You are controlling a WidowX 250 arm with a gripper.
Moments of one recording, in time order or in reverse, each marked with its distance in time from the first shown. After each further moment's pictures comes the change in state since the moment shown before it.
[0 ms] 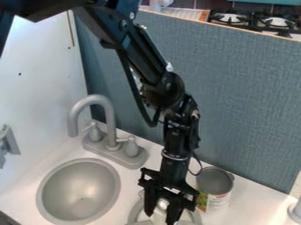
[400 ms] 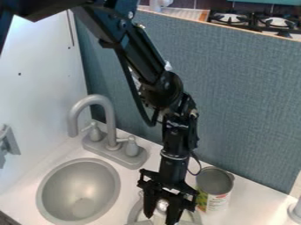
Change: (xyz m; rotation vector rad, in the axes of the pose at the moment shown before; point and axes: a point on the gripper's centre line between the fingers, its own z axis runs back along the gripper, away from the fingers) arm -0.003 -0.004 0.001 -0.026 0.024 0.003
